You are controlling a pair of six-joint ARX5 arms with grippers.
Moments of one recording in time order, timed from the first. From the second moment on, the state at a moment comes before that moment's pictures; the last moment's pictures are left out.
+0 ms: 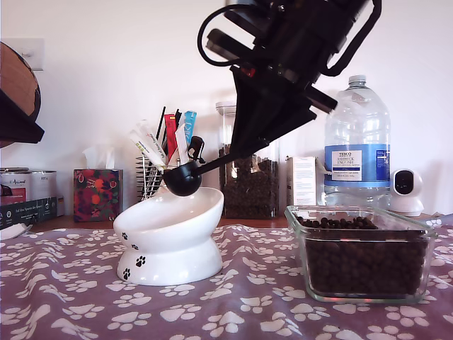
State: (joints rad) left arm -0.39 0.58 0.31 -0.16 0.33 -0.13; right arm 0.71 1.54 1.15 -0.52 -0.13 0.02
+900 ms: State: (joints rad) left arm -0.39 0.58 0.31 -0.18 0.36 -0.13; right arm 0.81 1.54 1.15 -0.46 0.27 -0.48
